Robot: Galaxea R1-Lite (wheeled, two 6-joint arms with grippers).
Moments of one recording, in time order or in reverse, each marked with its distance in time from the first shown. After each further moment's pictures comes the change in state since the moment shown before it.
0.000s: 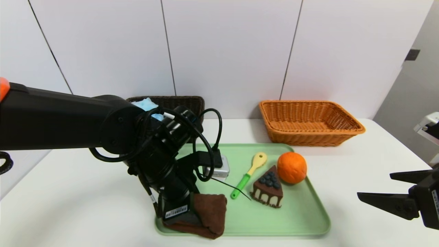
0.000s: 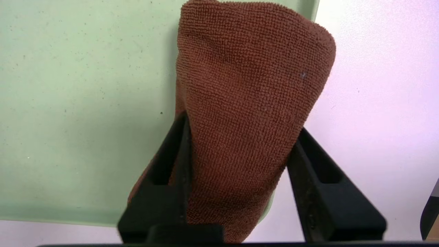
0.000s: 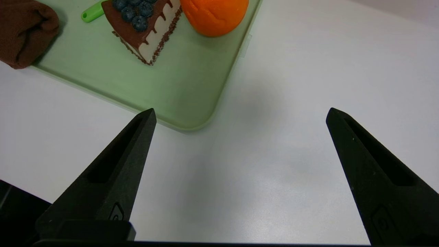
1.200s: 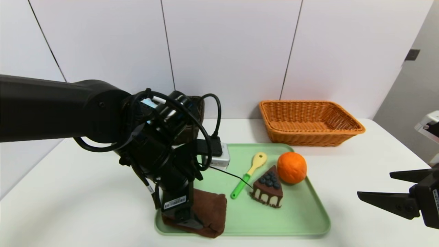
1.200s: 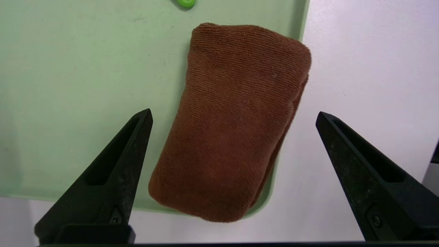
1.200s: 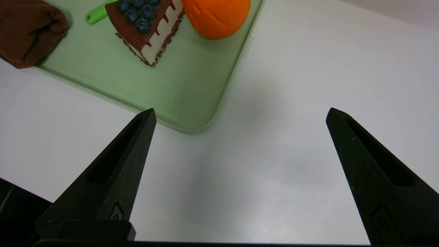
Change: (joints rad) left arm -0.002 -0.035 -0.056 0.019 -0.003 0.015; right arm 0.004 -0.001 -0.007 0.002 0.000 0.001
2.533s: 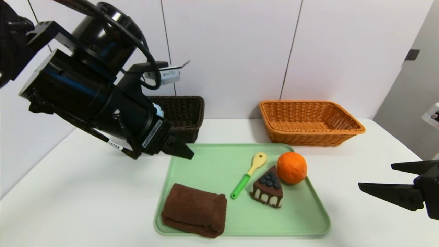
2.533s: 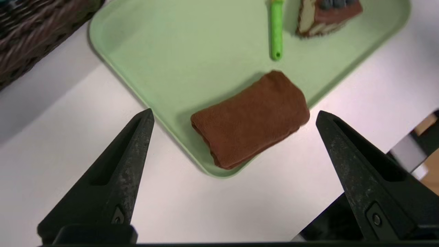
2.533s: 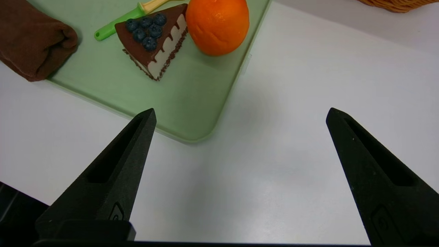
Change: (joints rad) left arm 0.099 -0.174 -0.243 0.157 0.110 -0.624; right arm 0.007 -0.005 -0.040 0.001 -0.002 -0.002
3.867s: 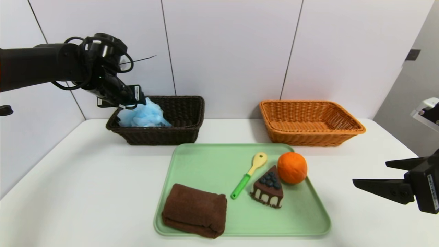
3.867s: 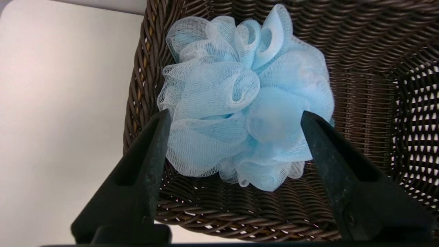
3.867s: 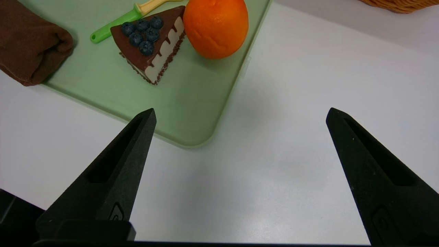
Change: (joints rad) left arm 0.436 0.386 -0.278 -0.298 0.382 -0.349; right arm 0.000 0.043 -0.025 0.001 -0.001 0.001
